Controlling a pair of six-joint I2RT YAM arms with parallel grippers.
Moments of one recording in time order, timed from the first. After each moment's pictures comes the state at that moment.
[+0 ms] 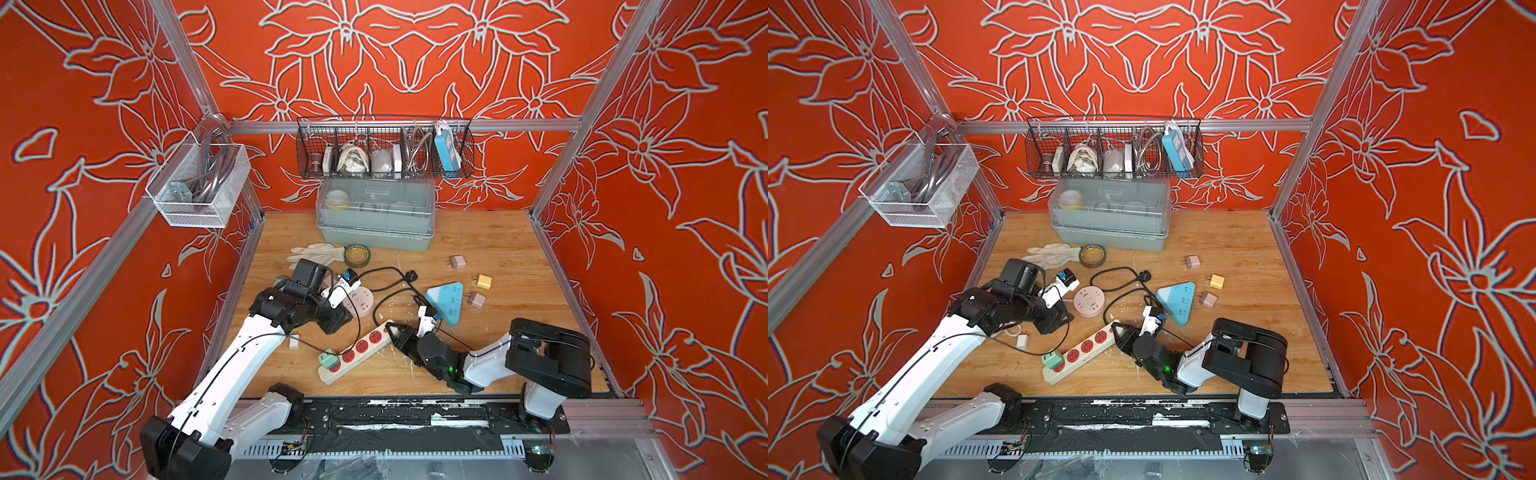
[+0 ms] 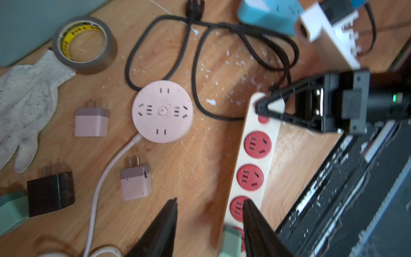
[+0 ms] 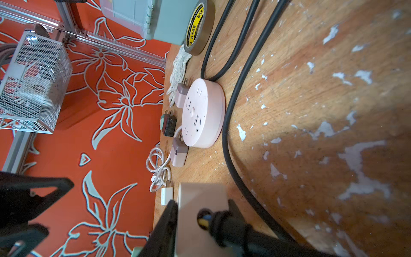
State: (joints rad) left arm -0.35 1.01 0.98 -1.05 0.26 0.38; right arm 1.20 1.73 0.42 0.95 0.40 1.37
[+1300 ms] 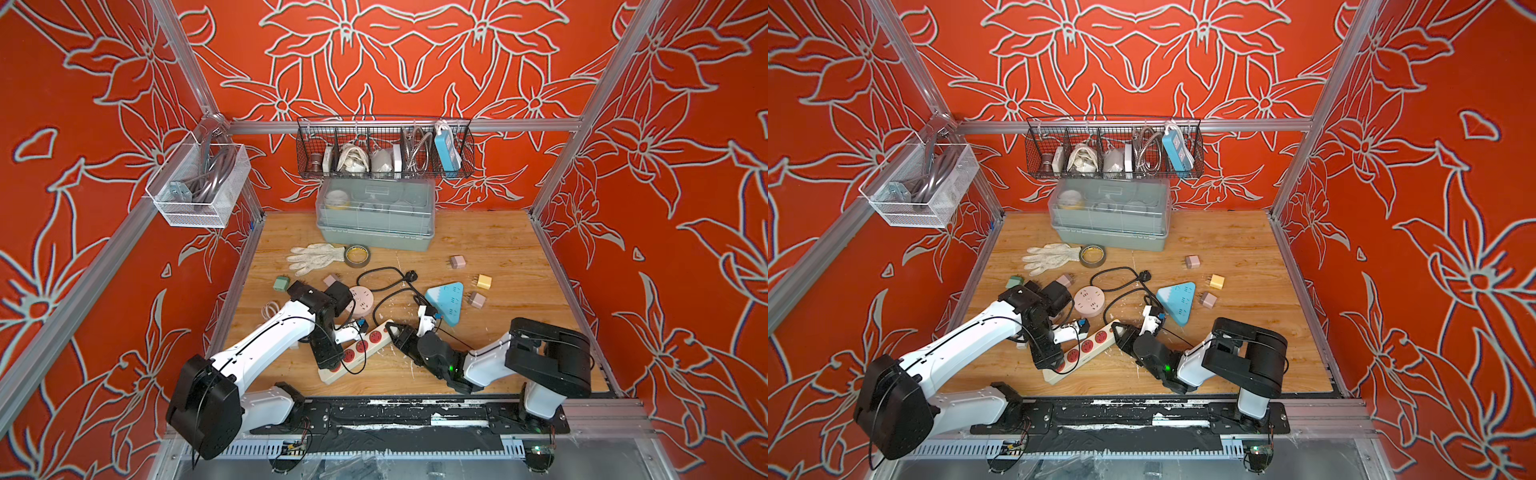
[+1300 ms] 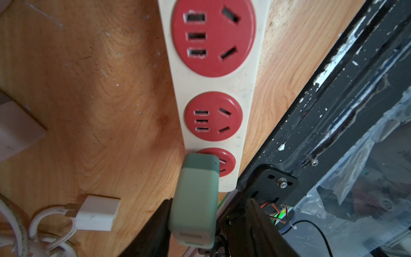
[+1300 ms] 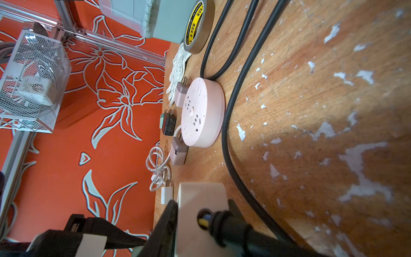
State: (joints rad) left arm -0.48 1.24 0.87 -1.29 0.11 0.53; right arm 1.20 1.73 0.42 0.95 0.39 1.37
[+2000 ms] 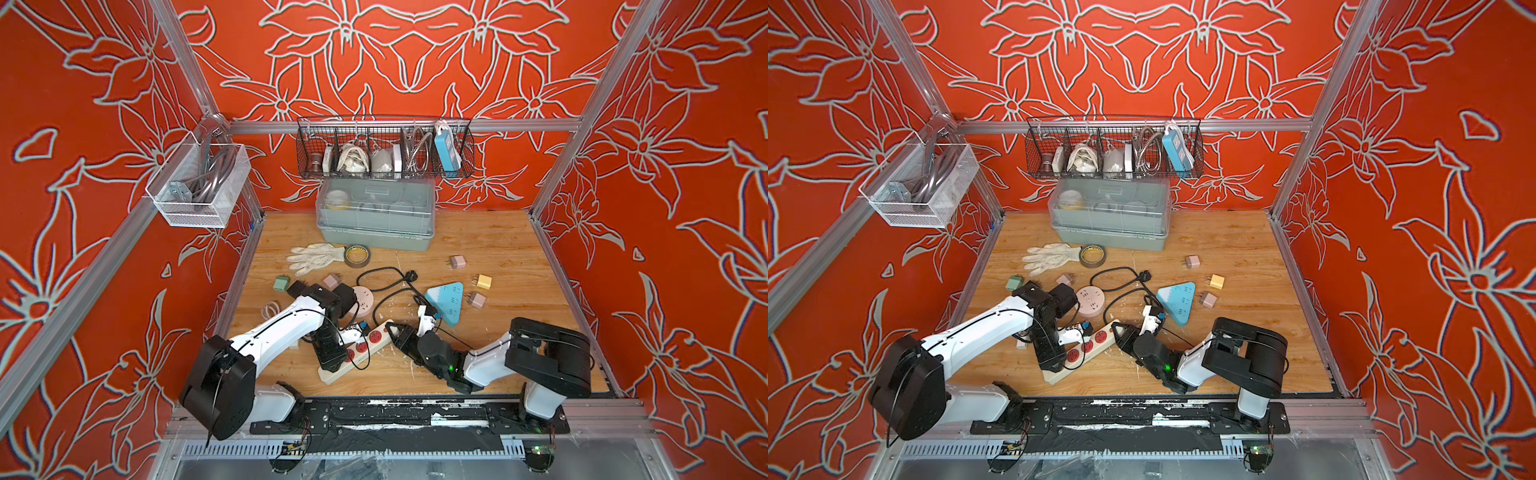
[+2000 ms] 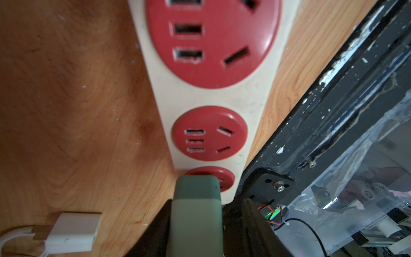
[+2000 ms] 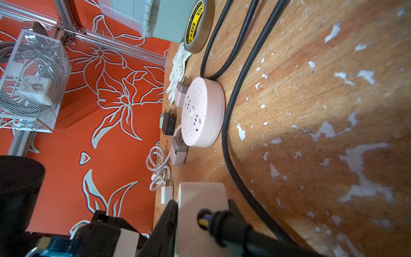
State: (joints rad) left arm -0.48 1.34 0.86 -1.28 0.13 0.52; right arm 1.20 1.73 0.42 0.95 0.38 1.37
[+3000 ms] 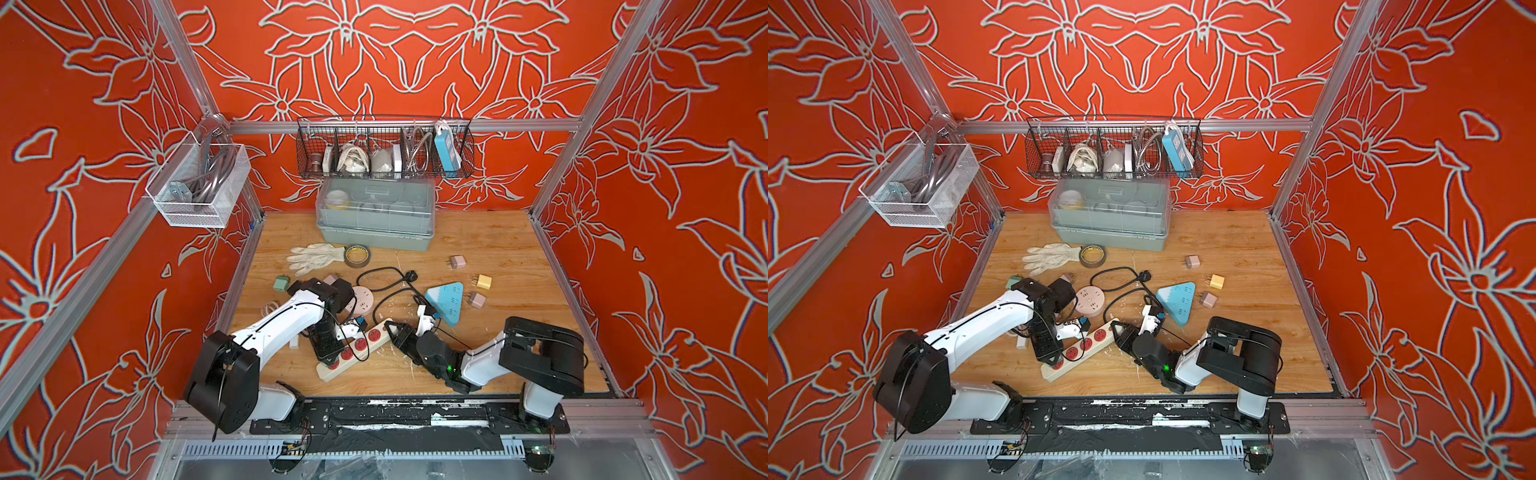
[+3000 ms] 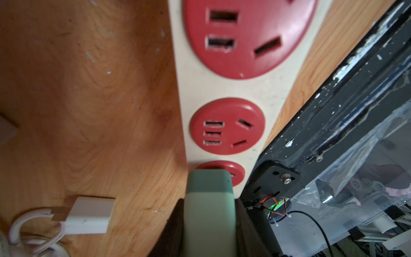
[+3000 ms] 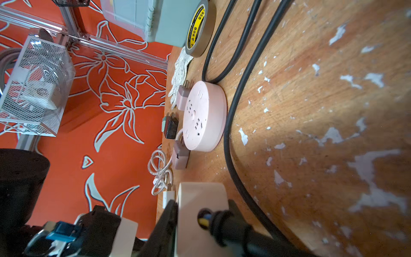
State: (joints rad) left arm -0.42 1.37 0.92 -1.32 0.09 0.55; right arm 1.20 1.76 0.43 0.99 0.41 1.38
